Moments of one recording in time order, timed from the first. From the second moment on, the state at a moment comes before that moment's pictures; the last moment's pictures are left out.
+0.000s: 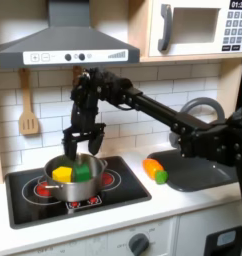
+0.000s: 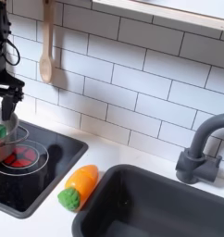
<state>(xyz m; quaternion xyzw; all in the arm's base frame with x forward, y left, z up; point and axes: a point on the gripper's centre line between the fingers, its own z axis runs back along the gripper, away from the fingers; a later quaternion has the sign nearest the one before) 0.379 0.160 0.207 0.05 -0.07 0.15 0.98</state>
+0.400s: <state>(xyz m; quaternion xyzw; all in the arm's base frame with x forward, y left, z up) 0.371 0.174 0.208 0.05 -0.07 0.17 0.98</state>
